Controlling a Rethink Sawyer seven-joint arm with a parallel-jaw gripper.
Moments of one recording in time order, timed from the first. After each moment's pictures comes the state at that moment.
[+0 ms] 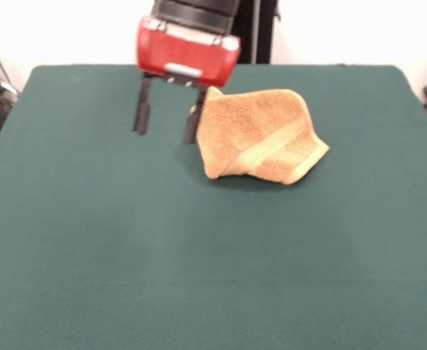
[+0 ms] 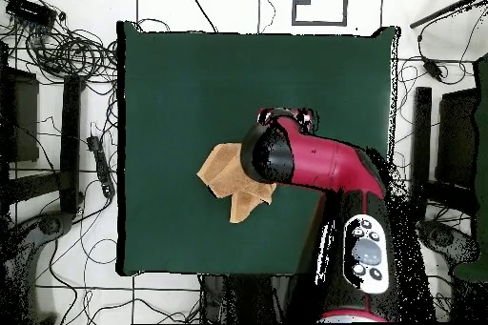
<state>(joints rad) -0.15 -0.62 -0.15 1.54 -0.12 0.23 1.62</state>
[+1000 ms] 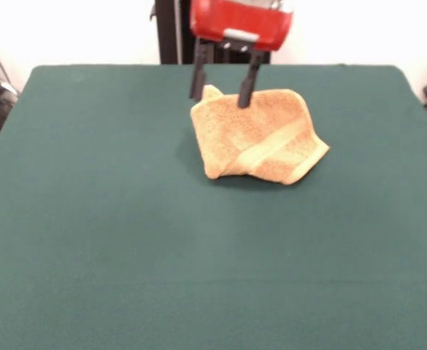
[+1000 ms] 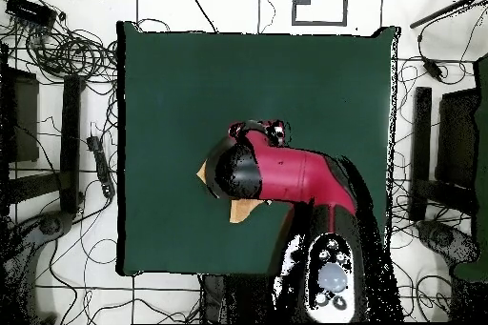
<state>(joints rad) -0.06 -0.72 -0.14 1.63 -0.14 0.32 1.62</state>
